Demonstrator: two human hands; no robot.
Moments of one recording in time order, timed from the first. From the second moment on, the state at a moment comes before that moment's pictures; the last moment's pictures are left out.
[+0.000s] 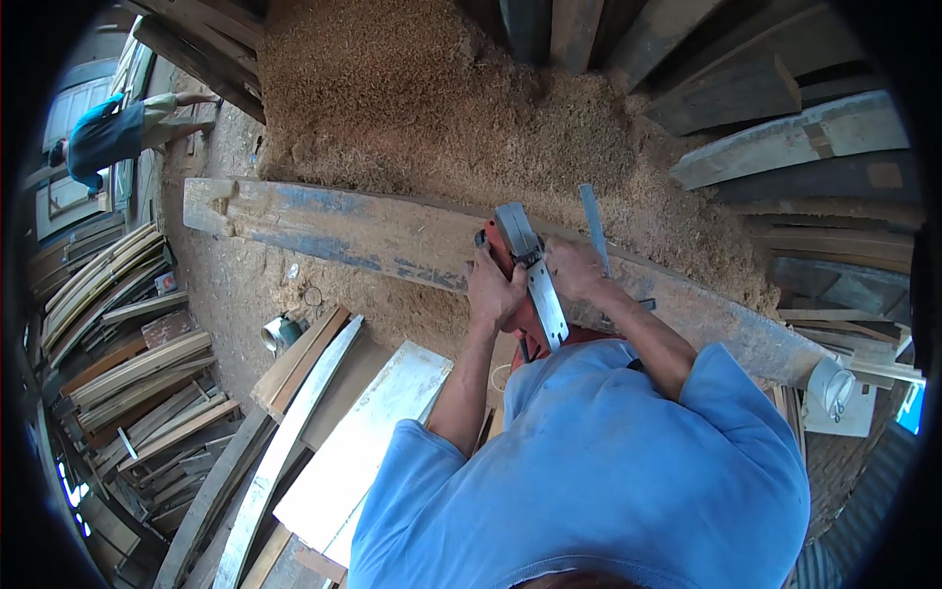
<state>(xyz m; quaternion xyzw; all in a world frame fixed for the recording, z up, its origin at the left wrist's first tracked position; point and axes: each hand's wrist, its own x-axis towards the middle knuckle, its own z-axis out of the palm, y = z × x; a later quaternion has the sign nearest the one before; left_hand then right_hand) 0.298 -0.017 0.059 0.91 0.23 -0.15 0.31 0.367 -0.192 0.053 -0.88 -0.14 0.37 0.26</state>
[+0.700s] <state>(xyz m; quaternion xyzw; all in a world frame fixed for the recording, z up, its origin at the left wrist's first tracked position) 0.292 -0.014 0.047 0.91 0.20 -0.16 0.32 0.338 -0.233 0.024 -0.82 -0.06 0.31 0.48</state>
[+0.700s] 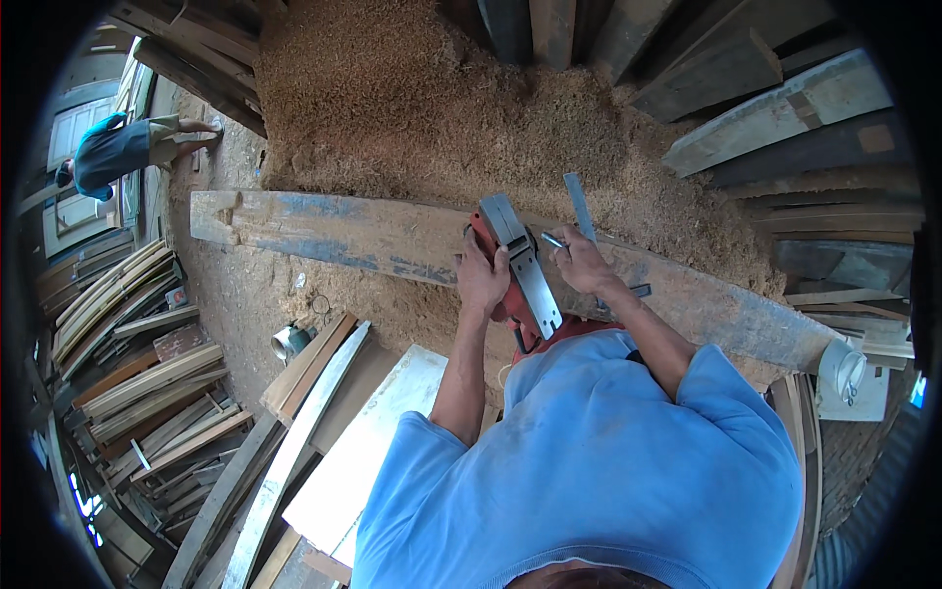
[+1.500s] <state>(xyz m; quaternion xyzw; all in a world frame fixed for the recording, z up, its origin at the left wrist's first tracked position) 0.291 -0.011 0.042 0.90 0.20 -0.13 0.36 0.323 -0.208 0.047 -0.83 -0.15 0.30 0.44</state>
